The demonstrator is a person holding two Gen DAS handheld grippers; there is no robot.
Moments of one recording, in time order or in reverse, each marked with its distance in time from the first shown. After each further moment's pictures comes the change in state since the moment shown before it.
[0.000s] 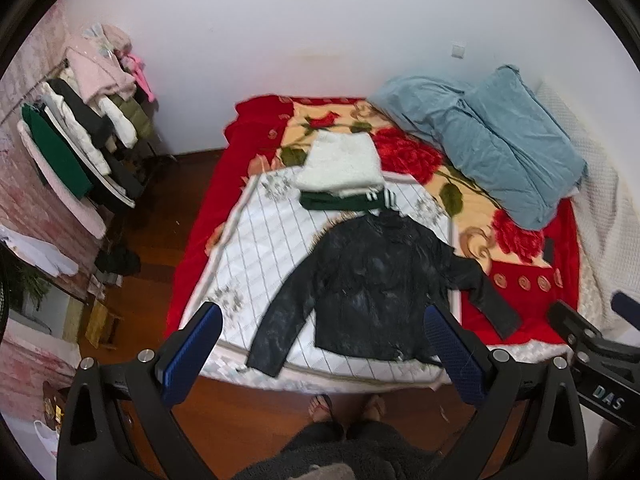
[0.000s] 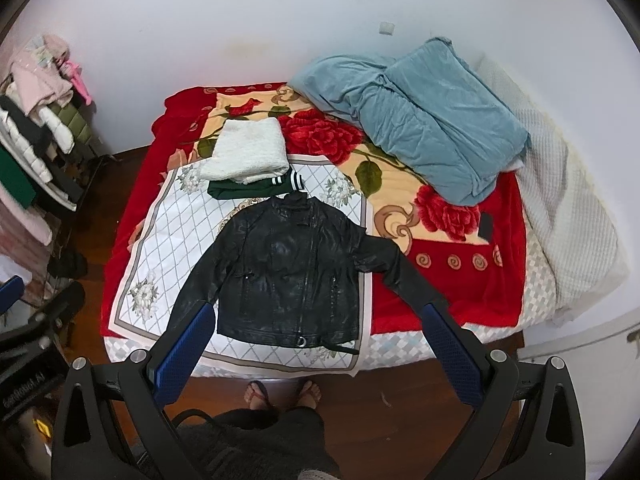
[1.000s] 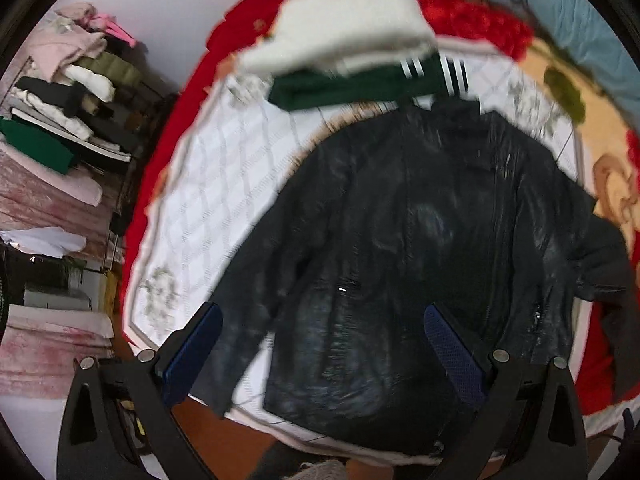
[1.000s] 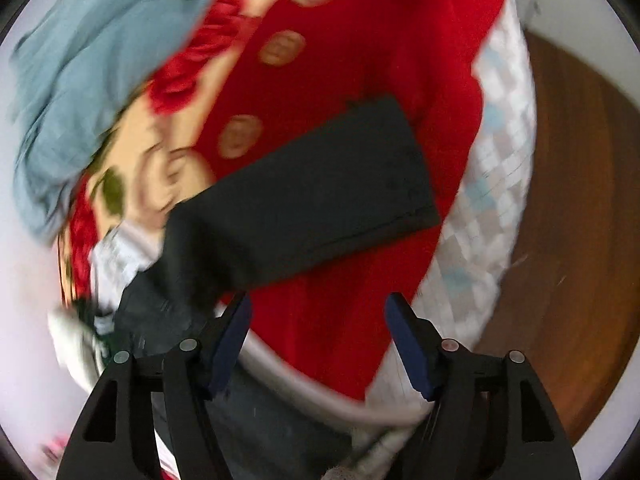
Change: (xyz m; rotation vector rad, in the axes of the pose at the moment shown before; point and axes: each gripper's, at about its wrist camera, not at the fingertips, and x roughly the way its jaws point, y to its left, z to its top) left arm 0.454 -0.140 -0.034 0.046 0.326 0.292; right arm 0.600 -0.383 -0.217 1.309 0.257 0.075
